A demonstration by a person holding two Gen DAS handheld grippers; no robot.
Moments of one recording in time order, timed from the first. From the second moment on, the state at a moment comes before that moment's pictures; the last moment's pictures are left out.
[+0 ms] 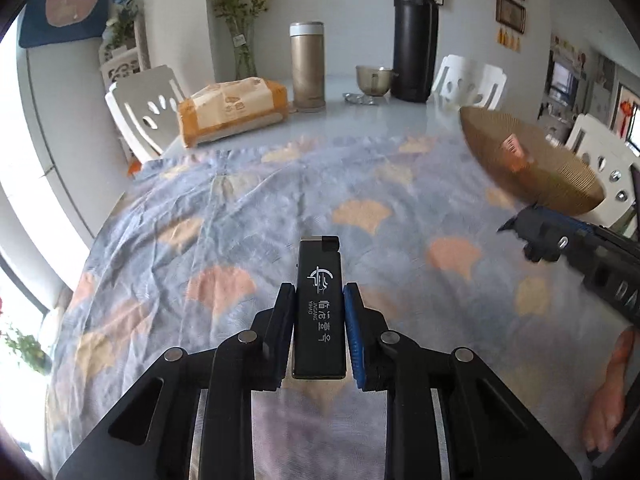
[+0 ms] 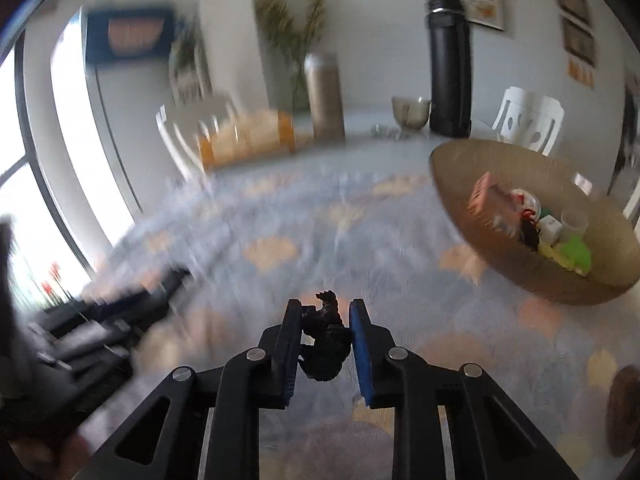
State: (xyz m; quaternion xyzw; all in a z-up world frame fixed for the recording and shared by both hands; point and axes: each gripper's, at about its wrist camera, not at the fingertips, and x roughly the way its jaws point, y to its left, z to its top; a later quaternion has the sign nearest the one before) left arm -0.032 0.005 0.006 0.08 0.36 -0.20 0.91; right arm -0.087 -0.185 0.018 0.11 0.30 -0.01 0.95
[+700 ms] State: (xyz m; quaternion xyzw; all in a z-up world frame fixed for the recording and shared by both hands) left arm 0.001 -0.205 0.113 0.05 0.29 -0.42 0.86; right arm -0.112 -0.356 0.140 0.24 0.24 -0.19 0.92
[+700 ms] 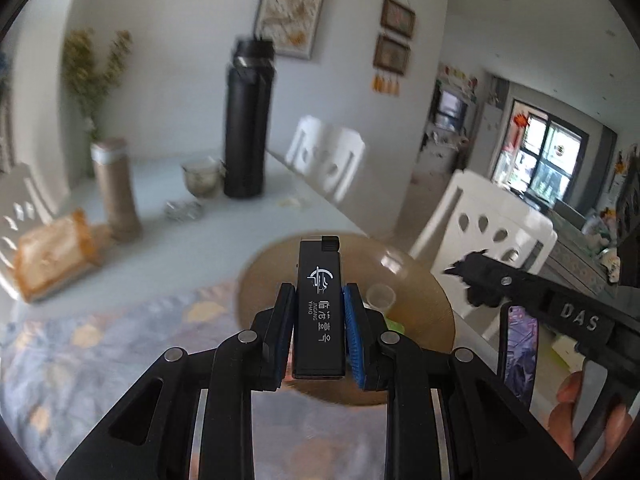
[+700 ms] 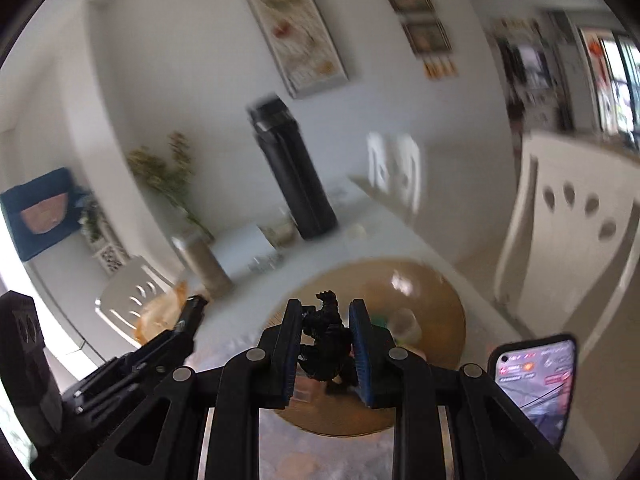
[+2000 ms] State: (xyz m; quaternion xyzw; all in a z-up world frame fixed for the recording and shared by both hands) left arm -0.026 0.028 -0.008 0.05 0.38 -0.14 0.91; right arm -0.060 -0.150 -0.015 0.06 0.42 -0.09 0.90
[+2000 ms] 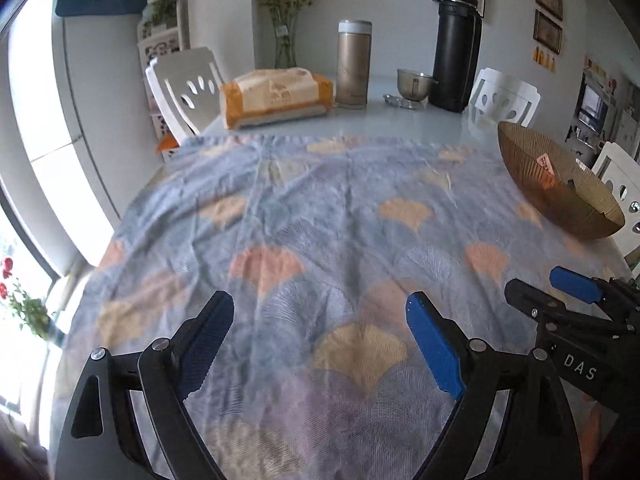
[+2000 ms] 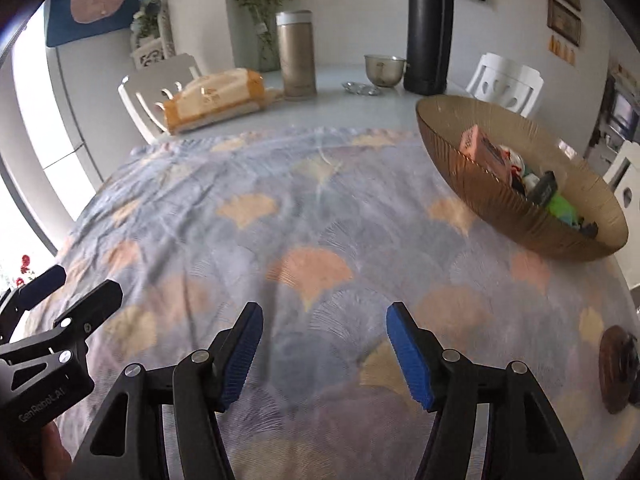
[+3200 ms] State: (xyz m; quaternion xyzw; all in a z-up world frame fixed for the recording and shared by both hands) left arm -0.033 0.024 -0.010 0.07 0.37 -0.13 0.92; right arm -0.062 -0.159 -0.024 0.09 0.43 -0.09 0.90
